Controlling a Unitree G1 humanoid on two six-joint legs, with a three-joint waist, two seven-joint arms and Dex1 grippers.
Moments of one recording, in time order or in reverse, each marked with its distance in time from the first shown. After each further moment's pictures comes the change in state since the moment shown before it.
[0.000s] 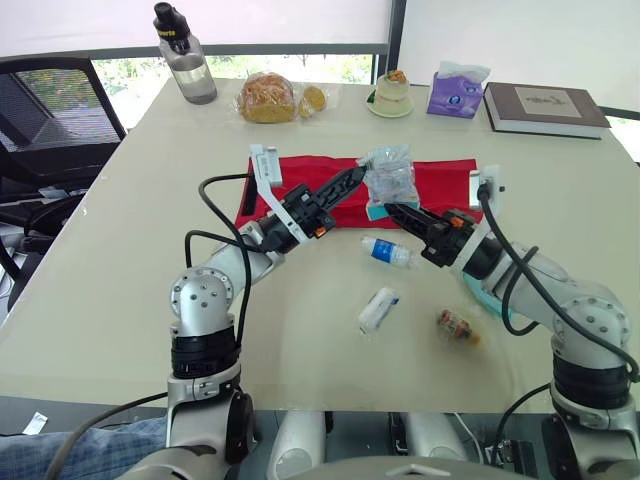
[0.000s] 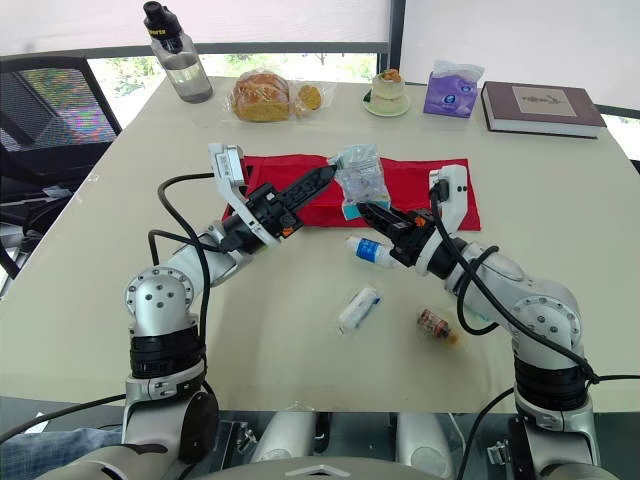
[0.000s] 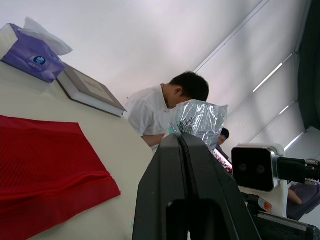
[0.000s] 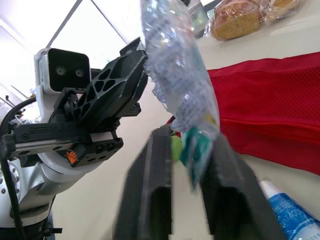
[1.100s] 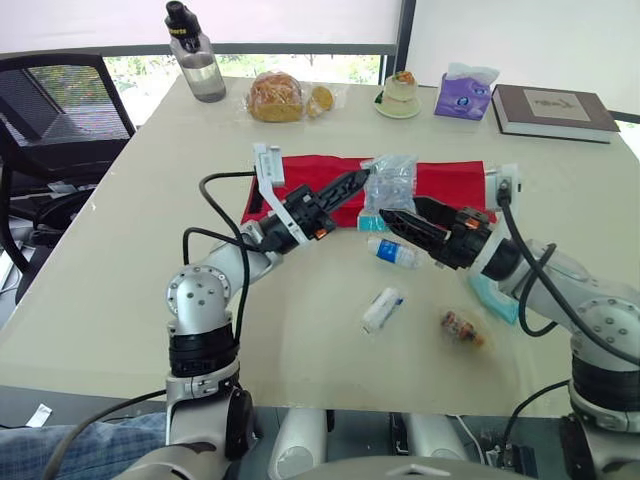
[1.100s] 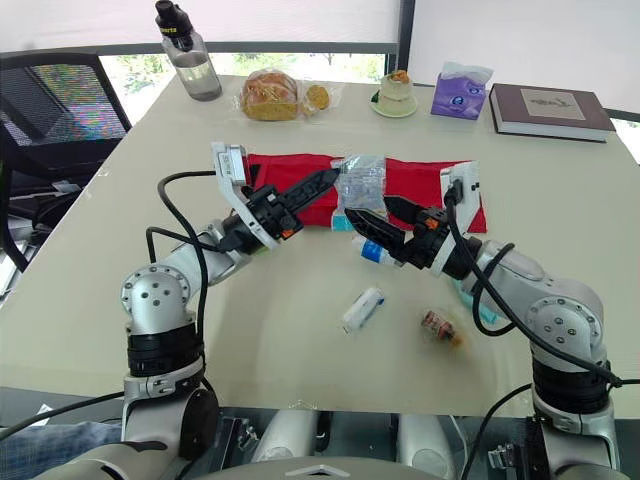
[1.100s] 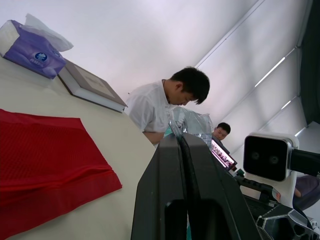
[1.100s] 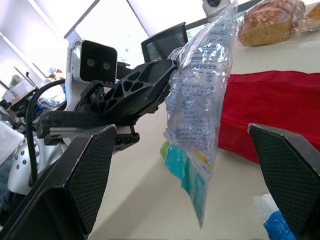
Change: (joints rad) left arm -0.014 0.003 0.009 -0.007 0.001 0.050 -0.012; right arm 0.001 -0.061 -0.037 -0.014 -0.012 0.012 0.110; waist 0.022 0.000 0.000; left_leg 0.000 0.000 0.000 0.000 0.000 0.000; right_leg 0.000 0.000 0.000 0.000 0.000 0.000
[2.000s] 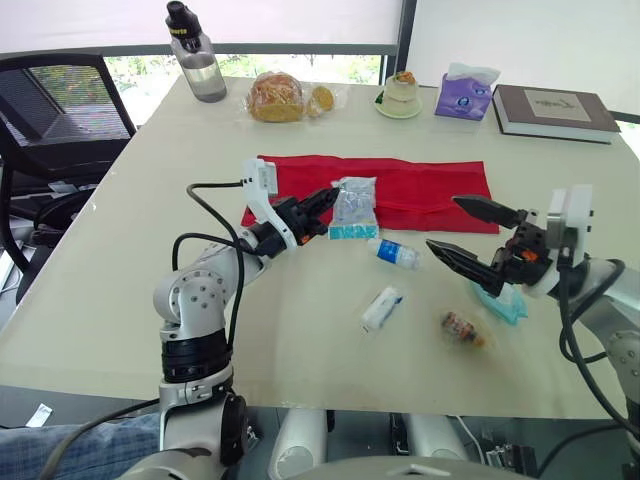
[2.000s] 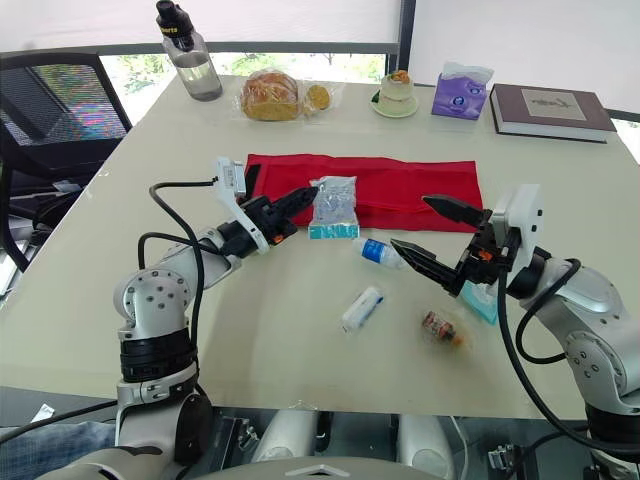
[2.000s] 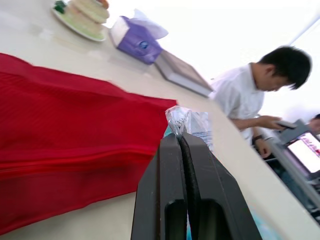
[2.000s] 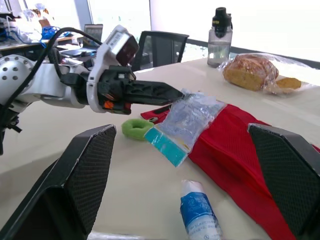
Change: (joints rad) left arm 0.031 0.013 0.037 0.003 0.255 0.019 0.055; right arm 0.229 -0.216 -0.054 -0.071 -0.459 -0.375 0.564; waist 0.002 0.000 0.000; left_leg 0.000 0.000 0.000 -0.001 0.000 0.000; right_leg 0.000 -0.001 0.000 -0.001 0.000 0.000
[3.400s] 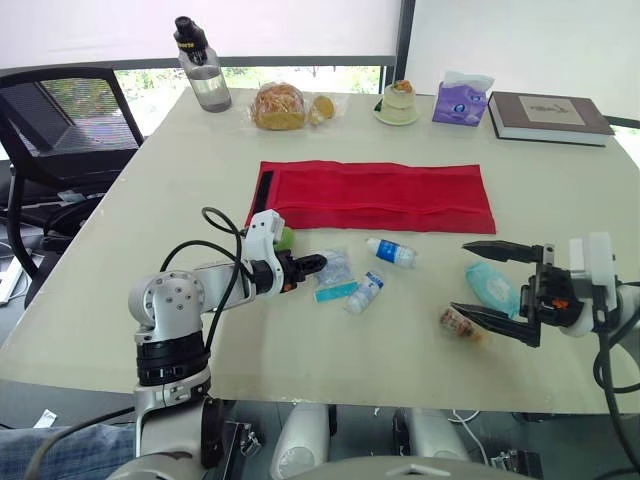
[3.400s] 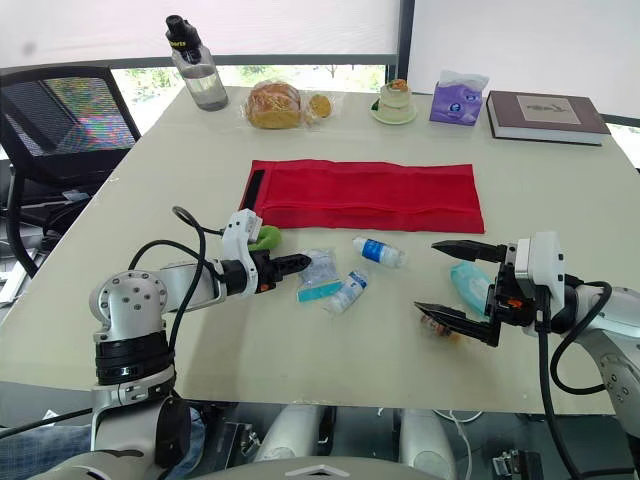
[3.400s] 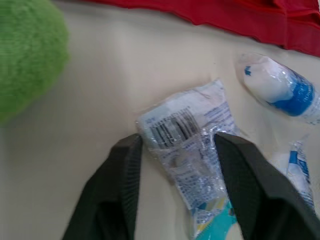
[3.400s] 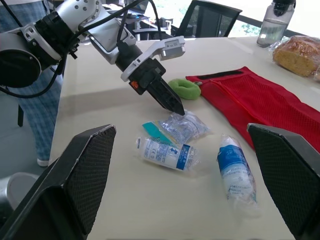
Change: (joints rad) left arm 0.032 0.105 0.036 0.083 0.002 0.481 0.322; right arm 0.214 -0.154 -0.082 0.041 -0.075 -0.216 0.382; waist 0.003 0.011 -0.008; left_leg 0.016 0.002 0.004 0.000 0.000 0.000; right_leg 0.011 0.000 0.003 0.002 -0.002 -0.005
